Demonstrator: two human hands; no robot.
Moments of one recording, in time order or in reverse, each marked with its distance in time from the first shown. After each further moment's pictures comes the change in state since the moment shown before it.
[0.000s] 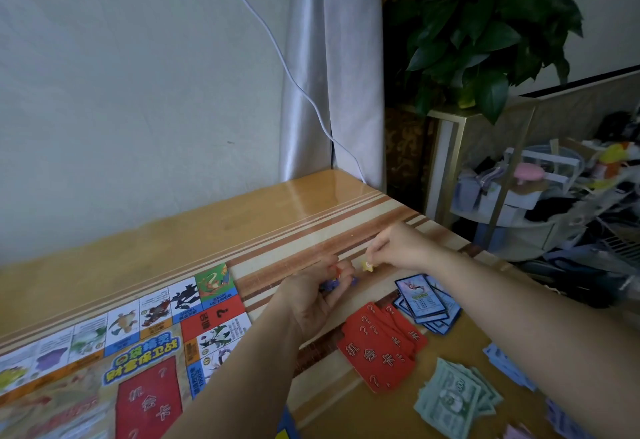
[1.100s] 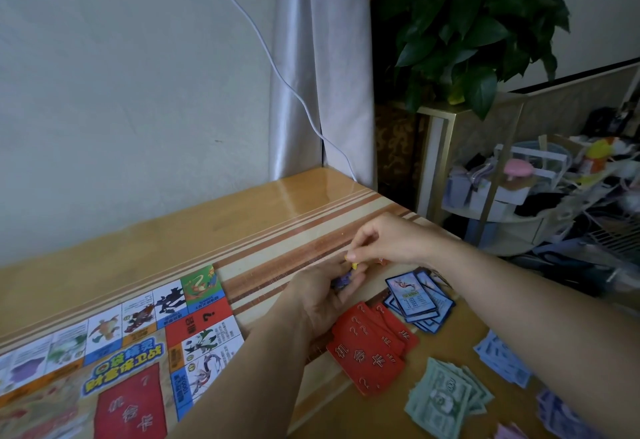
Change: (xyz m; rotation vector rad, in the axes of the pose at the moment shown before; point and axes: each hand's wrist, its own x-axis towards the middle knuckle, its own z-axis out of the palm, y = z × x) left_hand 0.012 -0.012 0.021 0.028 -0.077 -0.060; right_hand -0.018 -0.014 -0.018 0.050 -0.154 -0.163
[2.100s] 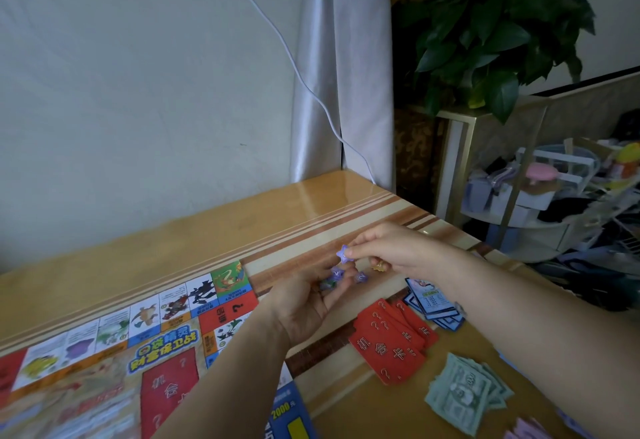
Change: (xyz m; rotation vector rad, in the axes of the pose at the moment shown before) left_hand -0.041 0.025 -0.031 -0.053 -0.050 0.015; right_hand 0.003 -0.024 0.029 0.380 0.003 0.069
